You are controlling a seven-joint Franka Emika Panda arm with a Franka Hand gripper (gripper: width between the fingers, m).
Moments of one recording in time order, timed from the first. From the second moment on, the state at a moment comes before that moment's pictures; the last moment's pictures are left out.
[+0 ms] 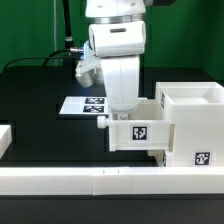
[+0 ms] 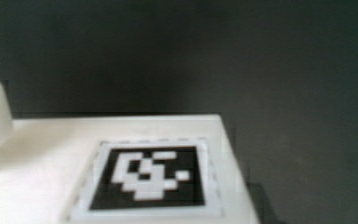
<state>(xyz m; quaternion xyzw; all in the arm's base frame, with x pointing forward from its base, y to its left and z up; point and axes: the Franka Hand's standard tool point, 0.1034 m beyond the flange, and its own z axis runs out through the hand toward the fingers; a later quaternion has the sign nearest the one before) 0.548 -0.011 0.054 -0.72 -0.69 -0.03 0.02</state>
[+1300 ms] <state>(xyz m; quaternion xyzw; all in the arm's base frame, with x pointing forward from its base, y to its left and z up) 0.548 -0.014 0.053 -0.74 -0.68 -0.03 0.02</state>
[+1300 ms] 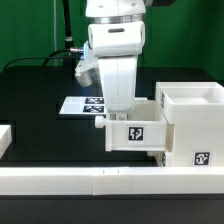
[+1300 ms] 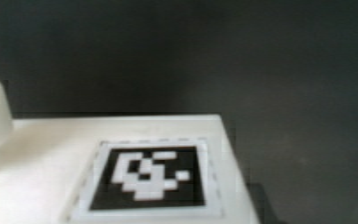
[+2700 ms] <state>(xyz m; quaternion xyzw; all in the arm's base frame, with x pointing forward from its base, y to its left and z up) 0.559 -0.002 0.056 -0.71 -0.70 -0.02 0.01</state>
